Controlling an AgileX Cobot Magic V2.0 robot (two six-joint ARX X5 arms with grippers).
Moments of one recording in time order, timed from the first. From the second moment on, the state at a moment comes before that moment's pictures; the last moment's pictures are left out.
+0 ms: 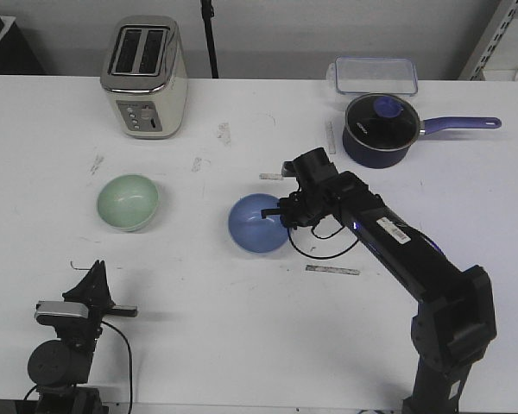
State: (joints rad) left arm -0.06 0.00 0.03 0.14 -0.05 0.06; right arm 0.47 1.89 1.57 -0.80 -0.26 0.36
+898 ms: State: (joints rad) left arm -0.06 0.00 0.03 0.14 -0.05 0.06; right arm 0.48 1.94 1.57 -0.79 -0.26 0.38
